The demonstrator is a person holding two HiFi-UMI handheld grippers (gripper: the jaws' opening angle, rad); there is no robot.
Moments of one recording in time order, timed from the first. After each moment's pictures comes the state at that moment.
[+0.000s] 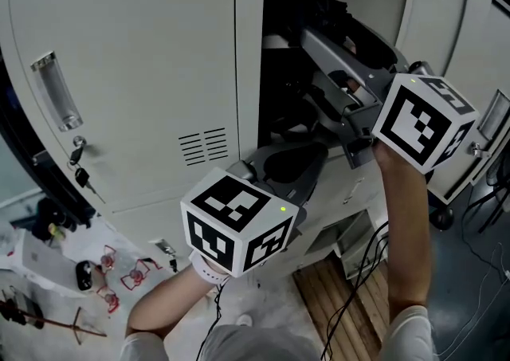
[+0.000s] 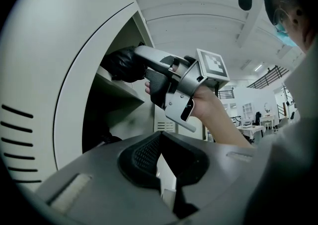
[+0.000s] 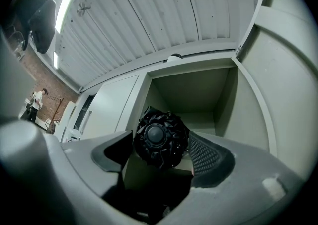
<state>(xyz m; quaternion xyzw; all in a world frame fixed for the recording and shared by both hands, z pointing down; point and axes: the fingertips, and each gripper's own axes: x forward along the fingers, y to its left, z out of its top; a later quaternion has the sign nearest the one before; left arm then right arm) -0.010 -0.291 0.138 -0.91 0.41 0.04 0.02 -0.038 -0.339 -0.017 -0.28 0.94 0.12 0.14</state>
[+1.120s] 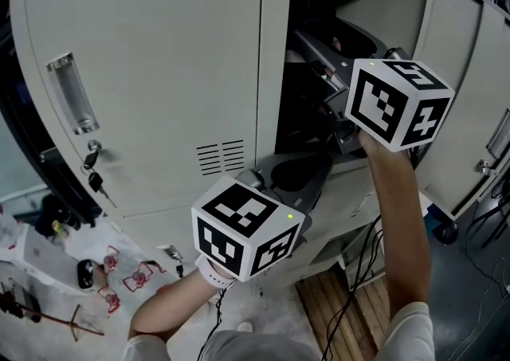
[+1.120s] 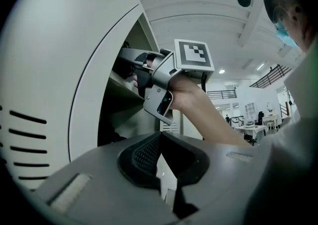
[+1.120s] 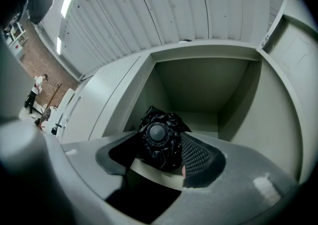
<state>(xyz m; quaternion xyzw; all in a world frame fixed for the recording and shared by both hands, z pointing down) -0.024 -0.298 0.137 -0.91 0.42 0.04 0.02 -0.088 -0.366 -0.033 -0.29 0.93 0.19 0.11</state>
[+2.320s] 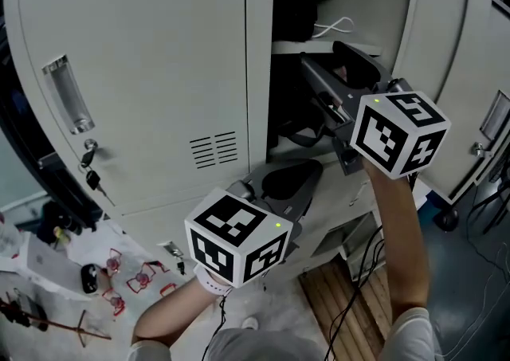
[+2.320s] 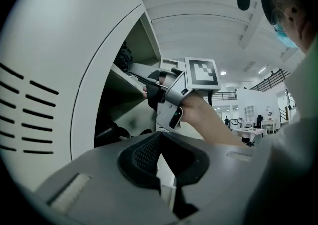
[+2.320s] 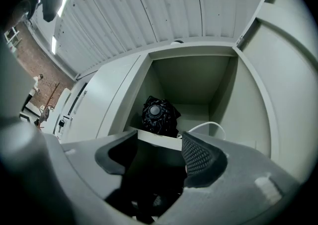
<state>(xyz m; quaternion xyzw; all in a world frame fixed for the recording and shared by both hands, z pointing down) -0.022 -0.281 0.160 -0.91 0.42 0.04 -0.01 -0.053 -0.361 0.017 -0.32 0.93 0.16 0.10</state>
